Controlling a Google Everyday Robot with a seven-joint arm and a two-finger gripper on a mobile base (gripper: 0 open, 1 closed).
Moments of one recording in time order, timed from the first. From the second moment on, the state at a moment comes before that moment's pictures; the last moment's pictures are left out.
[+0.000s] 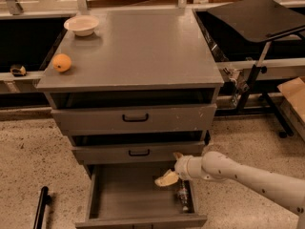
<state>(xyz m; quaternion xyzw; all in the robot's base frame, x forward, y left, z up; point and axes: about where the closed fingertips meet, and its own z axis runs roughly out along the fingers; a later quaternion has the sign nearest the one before) 0.577 -0.067 0.403 -0.41 0.81 0.24 0.35</state>
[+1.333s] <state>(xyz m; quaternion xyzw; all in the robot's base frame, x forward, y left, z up) 0.536 -0.108 0.289 -0.43 0.85 0.20 0.25</state>
